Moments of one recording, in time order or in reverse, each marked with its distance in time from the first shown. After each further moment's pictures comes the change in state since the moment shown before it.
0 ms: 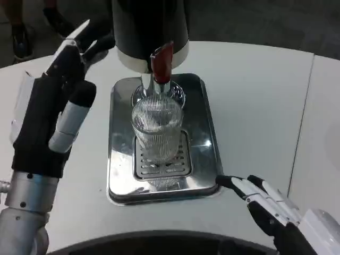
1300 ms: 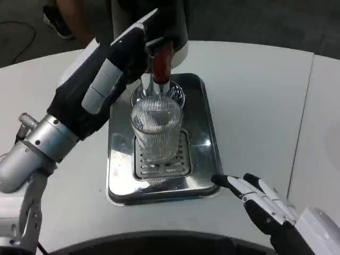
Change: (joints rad) left arm -0.333 0.047 0.044 0.248 -0.155 0.228 -0.571; right arm 0.000 -0.009 0.031 0.000 -0.006 0.007 -0.014
